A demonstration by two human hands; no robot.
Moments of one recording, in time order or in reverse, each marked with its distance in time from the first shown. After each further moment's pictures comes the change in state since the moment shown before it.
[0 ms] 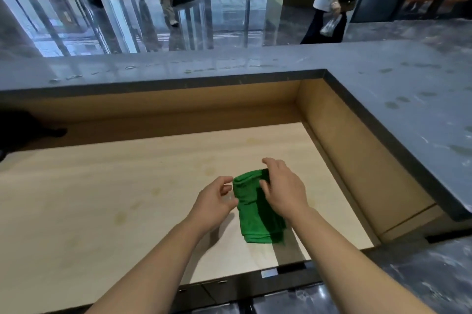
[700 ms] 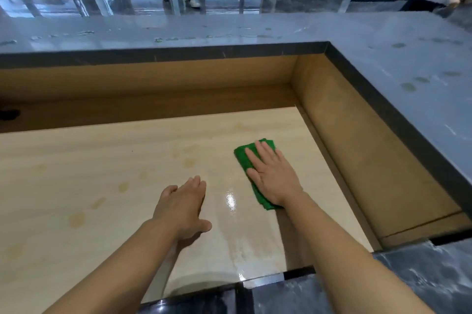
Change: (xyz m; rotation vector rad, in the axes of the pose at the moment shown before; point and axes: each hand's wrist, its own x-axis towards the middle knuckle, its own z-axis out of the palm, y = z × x) left_hand 0.022 -0.019 -0.004 1.130 -0.156 0.014; right_hand 0.056 0.064 0.059 -0.293 -0.215 -0.240
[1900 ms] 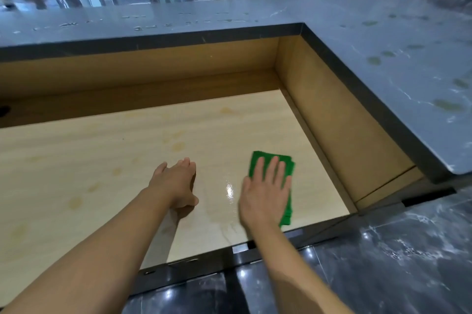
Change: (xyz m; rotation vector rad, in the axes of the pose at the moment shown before) left_hand 0.004 0.010 -0.008 0.138 -0.129 -0.044; right_hand -0.089 -0.071 0.015 0.138 0.051 0.638
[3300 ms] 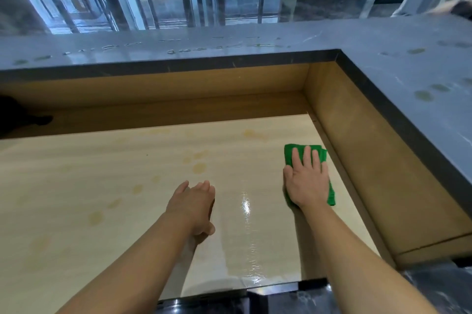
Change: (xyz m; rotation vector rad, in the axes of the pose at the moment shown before) left_hand 0.009 -0.003 0.000 0.041 0.061 0.017; right_hand 0.127 0.031 -0.019 -0.036 -0.013 -0.173
